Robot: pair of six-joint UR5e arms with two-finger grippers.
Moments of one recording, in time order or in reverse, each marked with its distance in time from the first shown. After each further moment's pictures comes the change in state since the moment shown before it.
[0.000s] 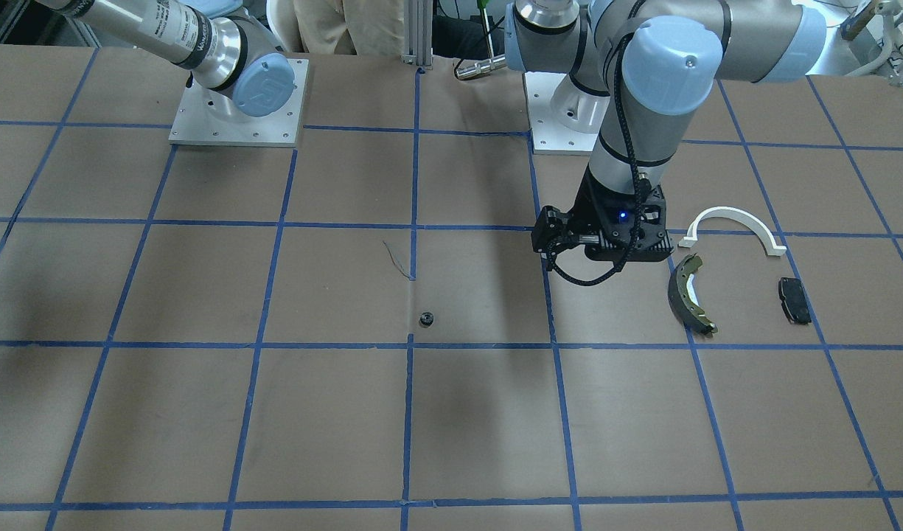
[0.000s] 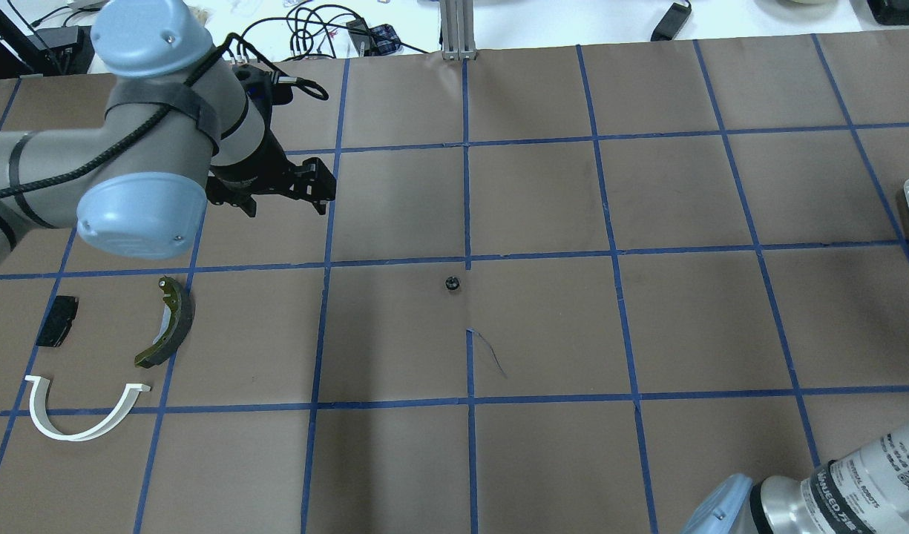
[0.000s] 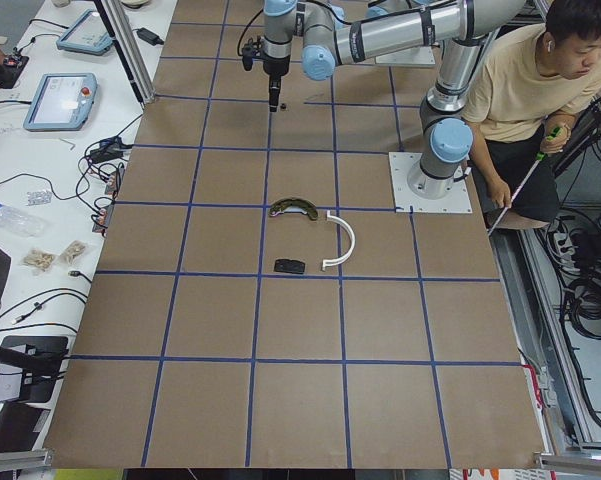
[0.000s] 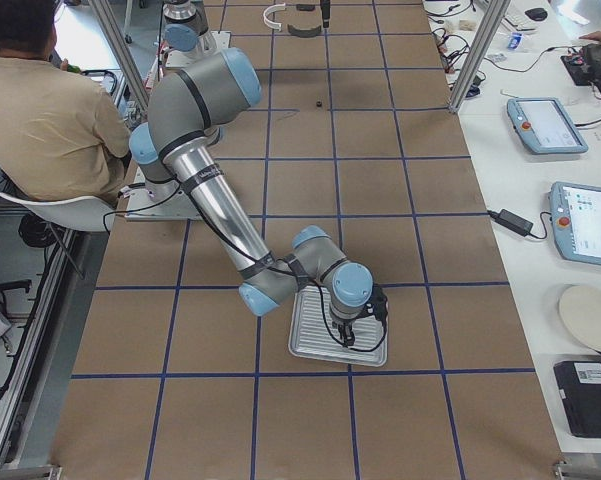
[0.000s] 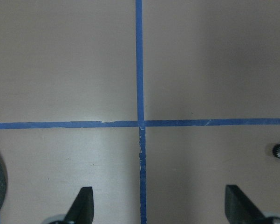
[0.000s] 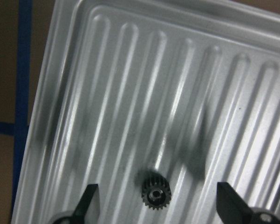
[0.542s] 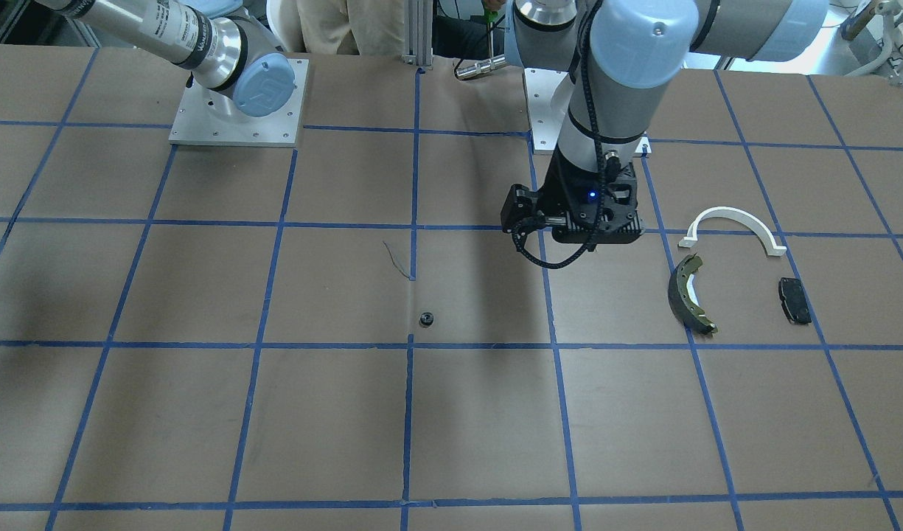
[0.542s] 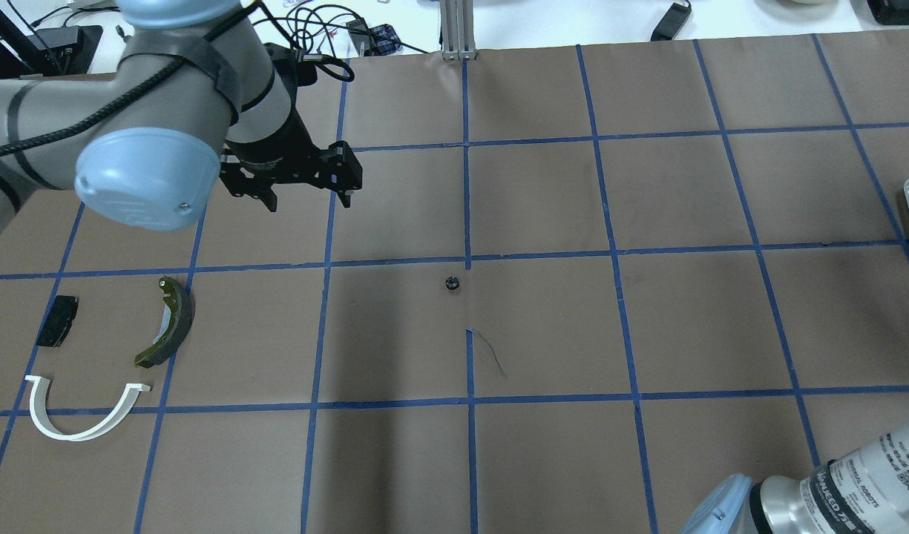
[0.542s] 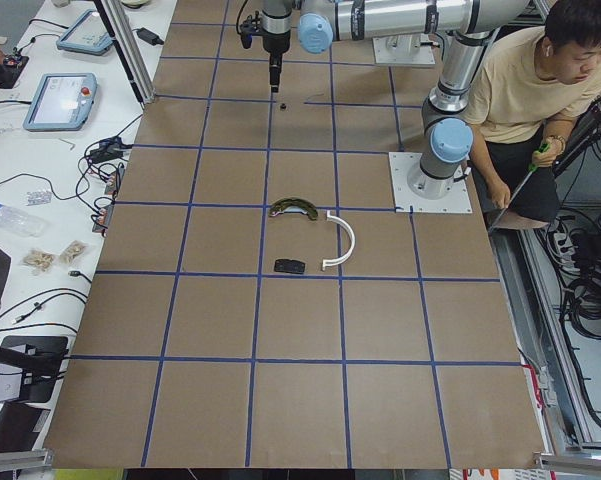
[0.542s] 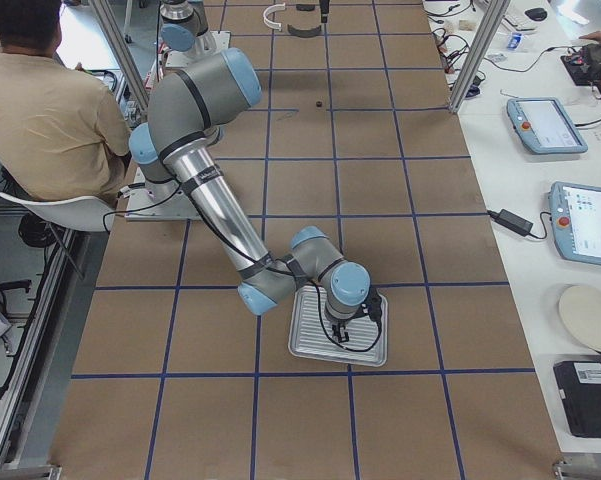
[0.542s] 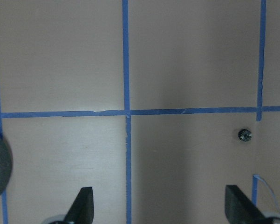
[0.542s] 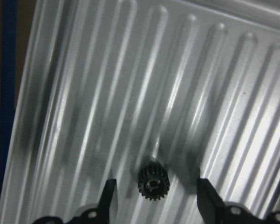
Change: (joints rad) left arm -0.124 -0.036 0.074 -0.080 -0.008 -0.178; right arm 0.003 0.001 0.016 -0.032 -0.035 -0.009
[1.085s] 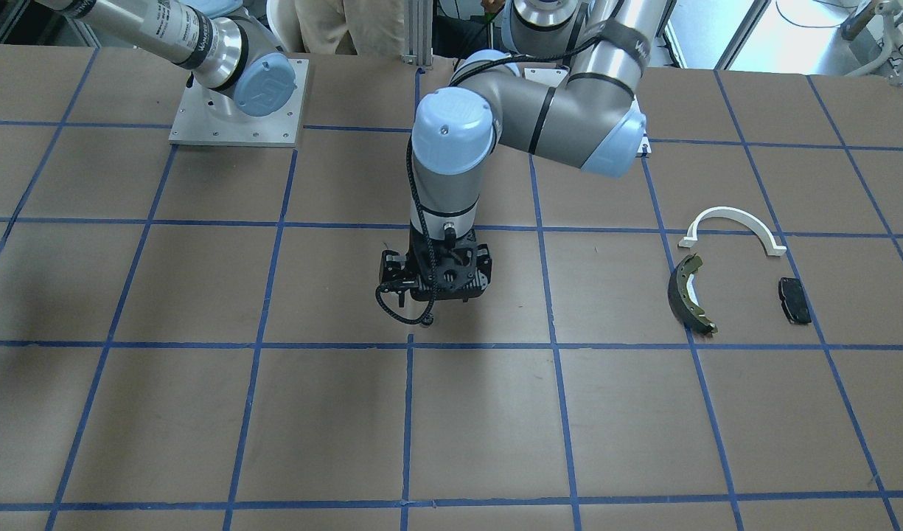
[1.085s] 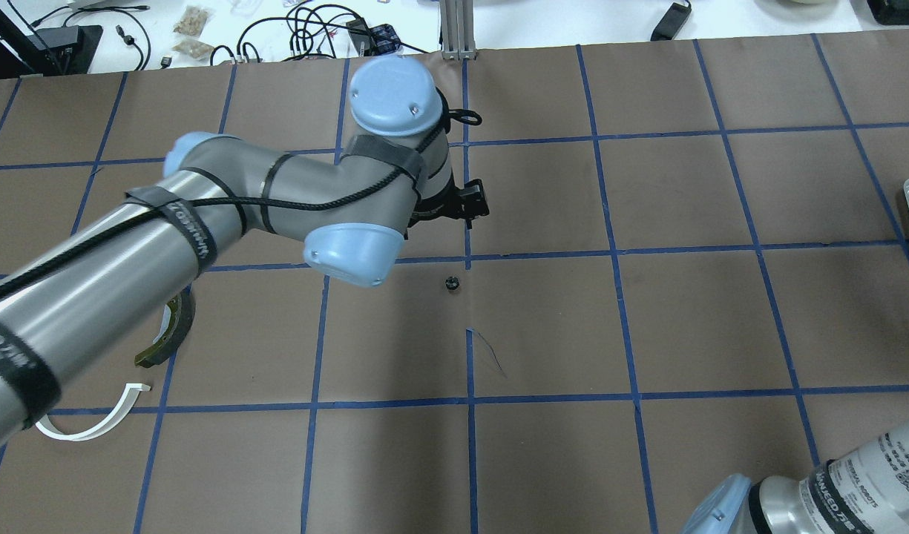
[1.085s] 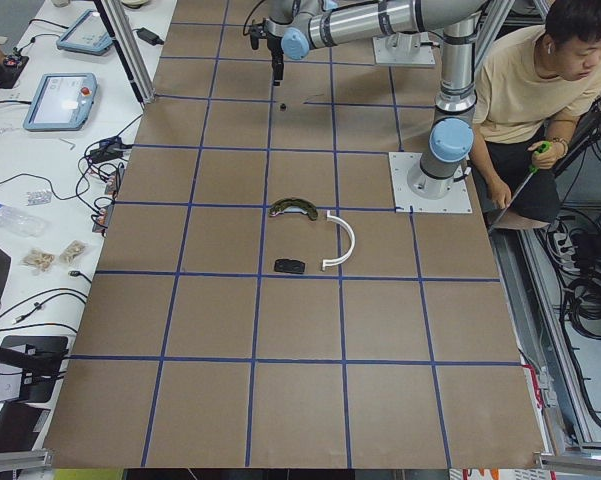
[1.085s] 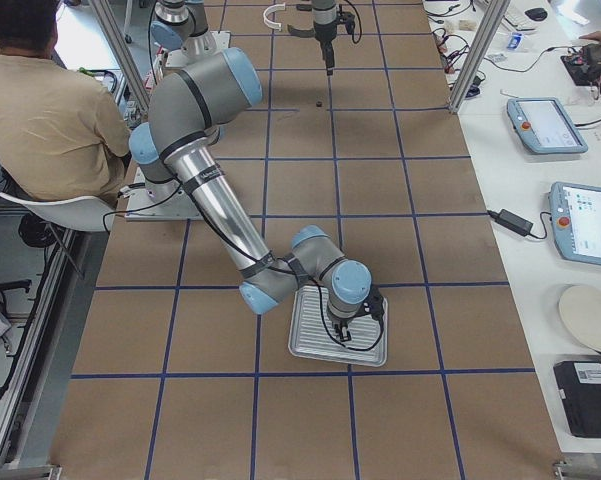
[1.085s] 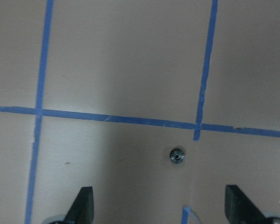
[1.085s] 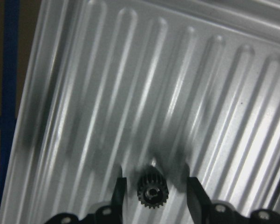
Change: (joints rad) left arm -0.219 -0.263 -0.045 0.392 0.019 -0.289; right arm 0.006 0.000 0.001 -0.016 0.004 0.001
